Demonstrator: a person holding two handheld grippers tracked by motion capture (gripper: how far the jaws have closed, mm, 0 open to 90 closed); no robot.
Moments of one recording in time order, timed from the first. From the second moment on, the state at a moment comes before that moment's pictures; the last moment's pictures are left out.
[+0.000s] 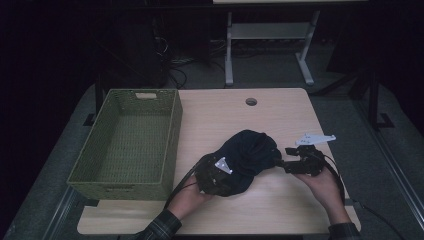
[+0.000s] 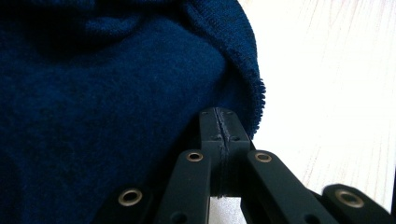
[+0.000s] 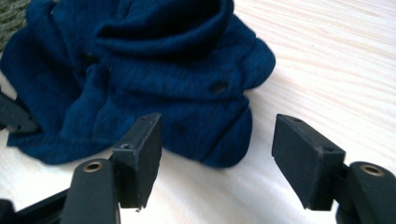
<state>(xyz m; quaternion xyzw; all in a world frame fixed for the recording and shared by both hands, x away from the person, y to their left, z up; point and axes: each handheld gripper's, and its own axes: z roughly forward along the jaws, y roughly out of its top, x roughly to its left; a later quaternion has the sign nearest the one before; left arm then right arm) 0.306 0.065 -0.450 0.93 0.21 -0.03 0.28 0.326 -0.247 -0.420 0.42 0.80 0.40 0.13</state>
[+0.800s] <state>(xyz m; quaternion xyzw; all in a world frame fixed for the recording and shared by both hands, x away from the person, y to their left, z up) 0.306 0.064 -0.450 0.94 0.21 -0.03 0.28 0.361 -0.228 -0.441 0.42 0.80 0.42 0.06</state>
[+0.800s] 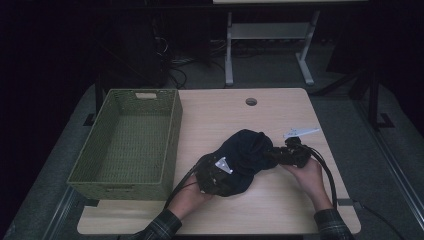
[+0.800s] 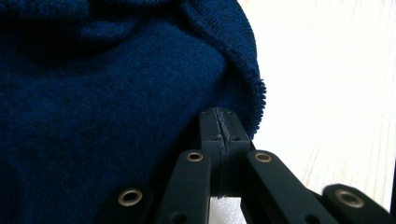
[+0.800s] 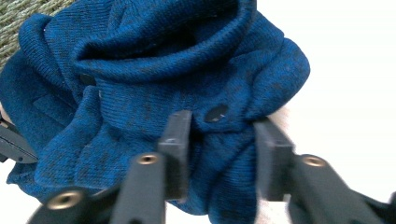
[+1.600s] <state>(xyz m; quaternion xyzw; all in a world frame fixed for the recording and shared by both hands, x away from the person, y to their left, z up) 0.307 0.064 -0.450 0.94 0.21 -0.03 0.28 0.370 -0.223 -0.376 0.39 0.82 0.41 0.12</state>
